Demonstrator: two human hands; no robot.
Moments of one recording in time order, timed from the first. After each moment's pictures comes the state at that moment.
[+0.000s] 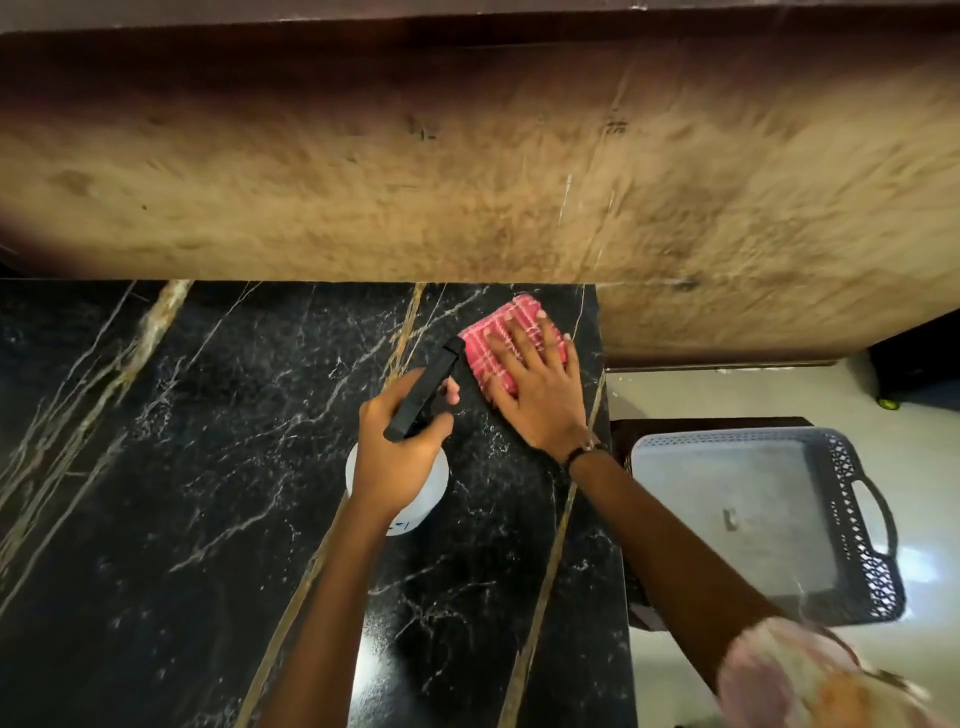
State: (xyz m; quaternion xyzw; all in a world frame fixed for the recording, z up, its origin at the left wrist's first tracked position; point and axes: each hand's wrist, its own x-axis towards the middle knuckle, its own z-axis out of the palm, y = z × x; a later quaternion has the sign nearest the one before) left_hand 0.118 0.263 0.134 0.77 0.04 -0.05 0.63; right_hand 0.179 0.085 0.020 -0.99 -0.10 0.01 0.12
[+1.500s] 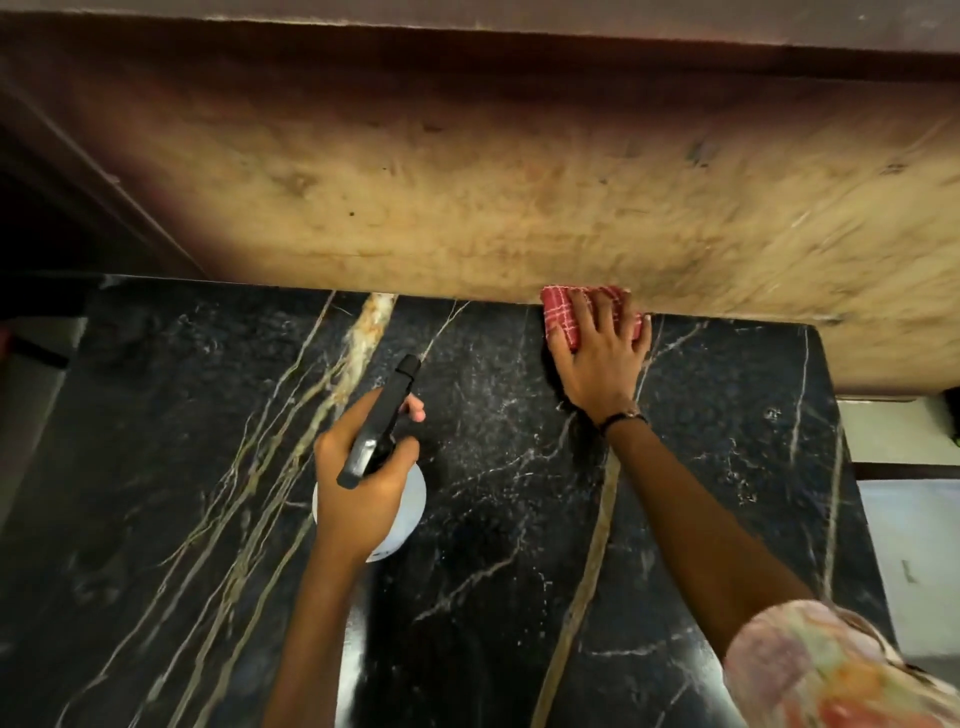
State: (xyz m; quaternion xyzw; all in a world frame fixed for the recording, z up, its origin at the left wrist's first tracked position) left_hand 0.139 0.555 0.124 0.77 0.06 0.05 0.63; right_hand 0.268 0.314 0.017 -0.99 0.05 -0.02 0.10
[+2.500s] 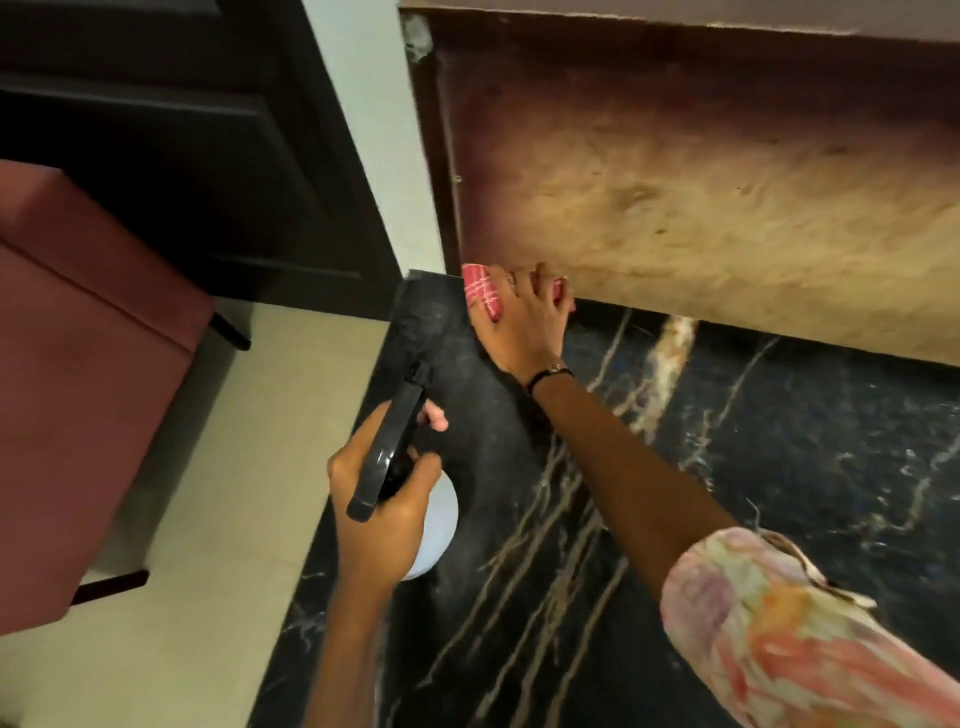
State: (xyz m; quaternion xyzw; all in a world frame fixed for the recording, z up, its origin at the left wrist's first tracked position) left_hand 0.105 0.835 0.126 0.77 0.12 0.15 0.61; right_hand 0.310 0.742 0.012 -0.98 -0.11 -0.03 0.16
